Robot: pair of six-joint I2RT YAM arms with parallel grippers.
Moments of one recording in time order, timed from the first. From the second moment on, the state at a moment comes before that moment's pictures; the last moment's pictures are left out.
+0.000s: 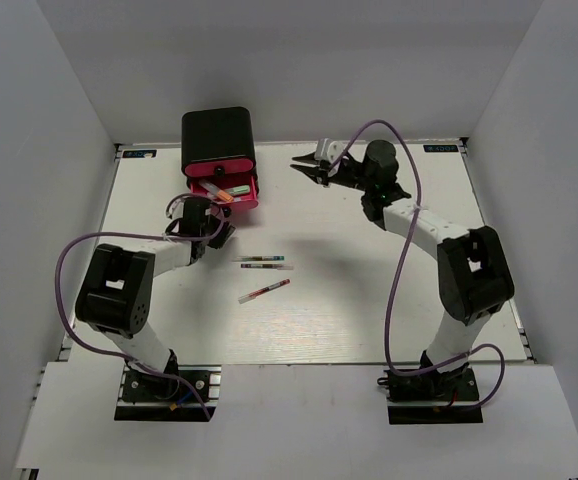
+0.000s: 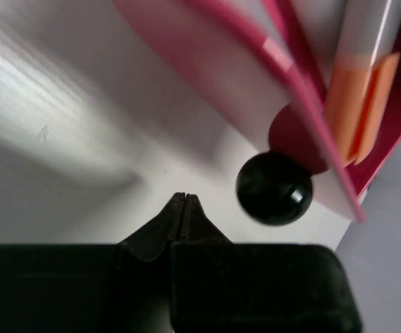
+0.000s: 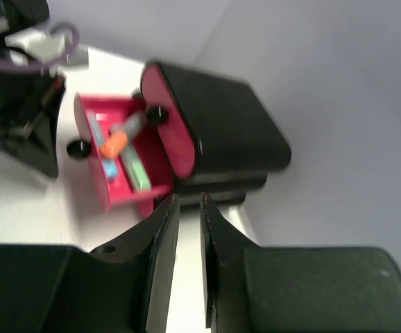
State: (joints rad) left arm -0.24 1.66 0.79 0.15 -0.05 -1.22; right arm 0.46 1.78 1.25 0.65 -0.86 -0.49
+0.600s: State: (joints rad) left arm -0.18 1.72 0.89 0.19 -0.10 -1.34; right arm 0.29 1.68 1.09 0.45 -0.85 -0.50
